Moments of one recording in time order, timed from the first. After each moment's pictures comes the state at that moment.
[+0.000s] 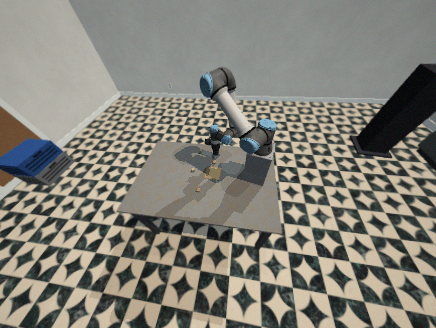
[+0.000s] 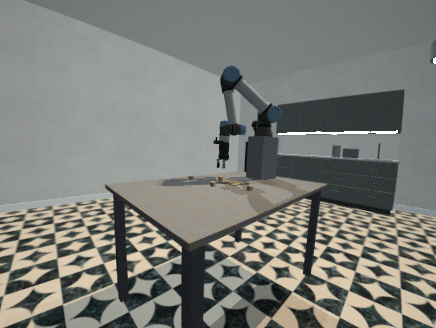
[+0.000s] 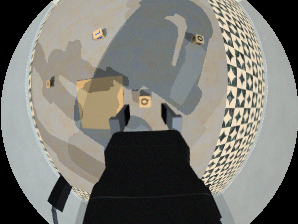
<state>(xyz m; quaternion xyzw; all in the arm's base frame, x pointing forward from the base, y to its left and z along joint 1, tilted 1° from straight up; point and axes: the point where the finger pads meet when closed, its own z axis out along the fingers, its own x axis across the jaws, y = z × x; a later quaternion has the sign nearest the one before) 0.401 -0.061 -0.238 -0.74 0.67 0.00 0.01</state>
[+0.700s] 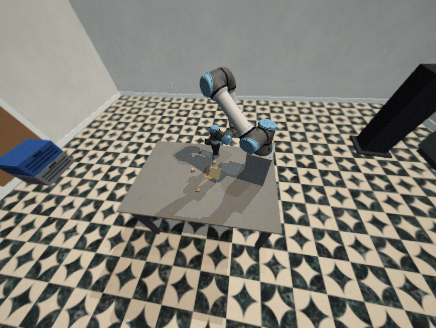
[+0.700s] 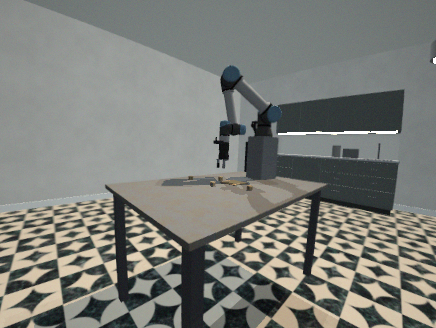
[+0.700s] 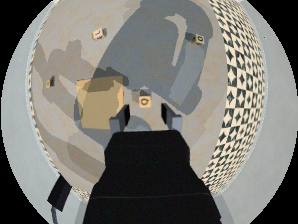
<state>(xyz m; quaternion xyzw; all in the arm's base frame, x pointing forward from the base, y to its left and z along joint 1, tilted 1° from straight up) 0.402 -0.061 -0.238 -0.74 0.67 0.00 0.01</state>
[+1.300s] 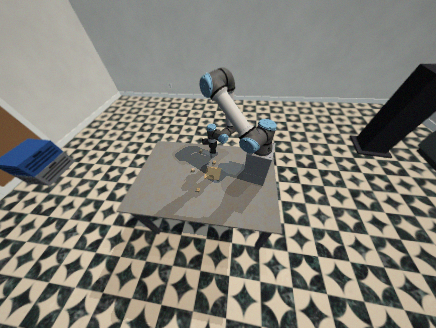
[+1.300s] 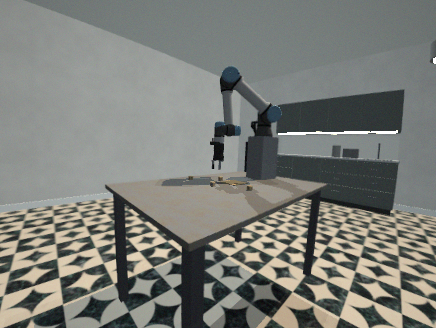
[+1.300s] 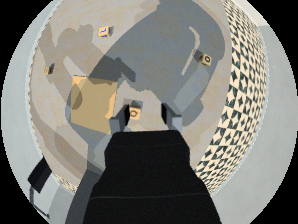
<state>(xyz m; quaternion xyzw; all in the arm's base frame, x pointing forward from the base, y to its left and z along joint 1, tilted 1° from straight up) 0.432 -0.077 -0.247 -0.81 0.58 0.00 0.01</state>
